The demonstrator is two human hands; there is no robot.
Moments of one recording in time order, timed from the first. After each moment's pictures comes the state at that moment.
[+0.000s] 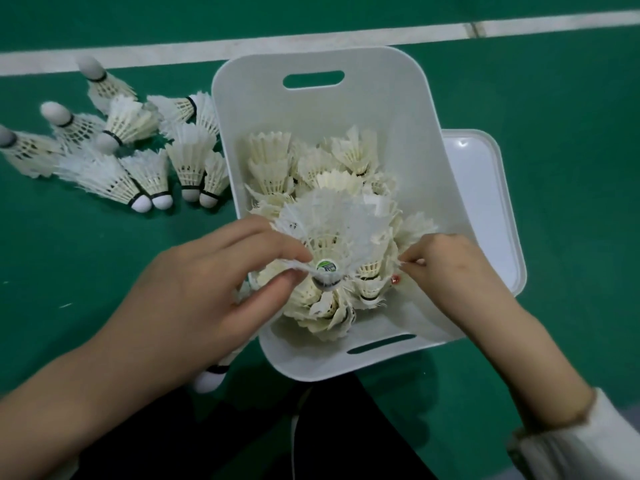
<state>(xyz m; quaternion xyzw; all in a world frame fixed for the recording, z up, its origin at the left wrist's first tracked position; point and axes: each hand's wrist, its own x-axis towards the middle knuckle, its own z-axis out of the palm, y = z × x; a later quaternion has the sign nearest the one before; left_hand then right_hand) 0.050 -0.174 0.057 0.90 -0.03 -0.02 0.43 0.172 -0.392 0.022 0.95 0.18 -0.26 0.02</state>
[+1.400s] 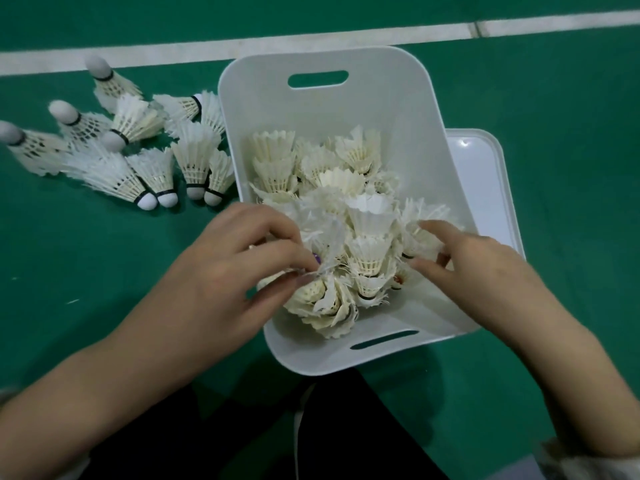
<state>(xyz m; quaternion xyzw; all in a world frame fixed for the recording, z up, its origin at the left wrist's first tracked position) 0.054 -0.174 0.043 0.93 -0.09 0.05 0.35 0.169 -0.406 0.046 0.95 0.18 -0.25 0.02</state>
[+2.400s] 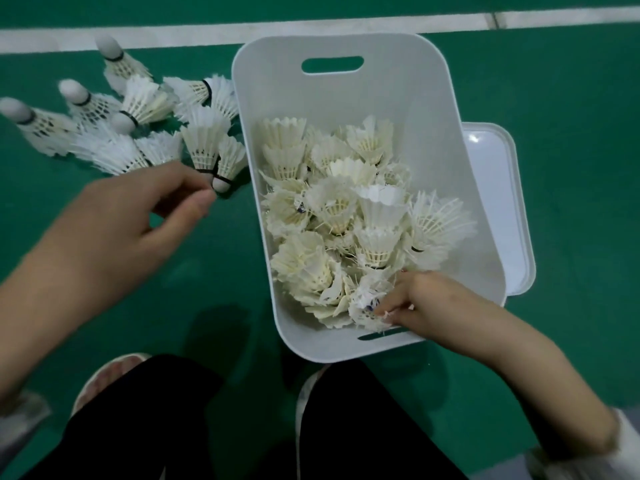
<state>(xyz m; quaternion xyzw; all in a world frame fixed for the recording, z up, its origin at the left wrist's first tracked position) 0.042 -0.106 0.023 0.93 0.12 0.02 0.36 0.143 -0.391 0.023 0.85 0.30 -0.44 -0.02</state>
